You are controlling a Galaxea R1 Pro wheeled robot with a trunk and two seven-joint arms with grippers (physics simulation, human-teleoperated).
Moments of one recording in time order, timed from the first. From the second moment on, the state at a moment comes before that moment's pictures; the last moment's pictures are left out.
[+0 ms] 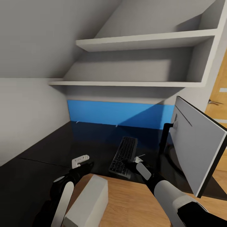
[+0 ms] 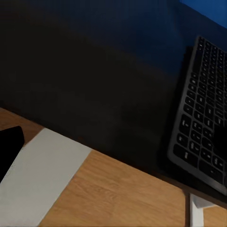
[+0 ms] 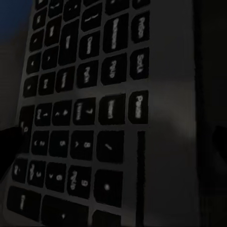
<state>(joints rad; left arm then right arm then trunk) -0.24 -0.13 -0.06 -1.59 0.41 0.69 0.30 -0.82 0.10 0.31 -0.40 -0.96 0.32 -0.21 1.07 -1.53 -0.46</state>
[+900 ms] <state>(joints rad) -0.24 -0.13 -0.08 -1.59 0.41 0.69 0.30 -0.82 0.10 0.31 -0.40 -0.96 0.32 -0.21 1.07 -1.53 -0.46</state>
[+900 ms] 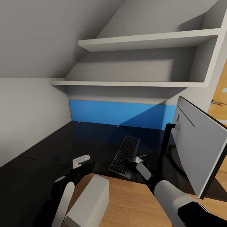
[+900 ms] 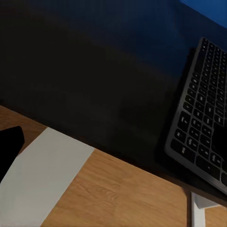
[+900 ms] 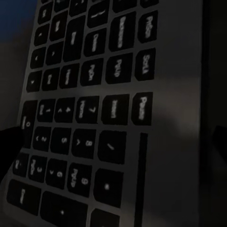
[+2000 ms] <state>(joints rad) -0.24 -0.13 -0.08 -1.58 0.41 0.69 0.30 -0.82 0.10 0.31 -0.40 -0.96 0.31 -0.21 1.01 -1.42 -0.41</state>
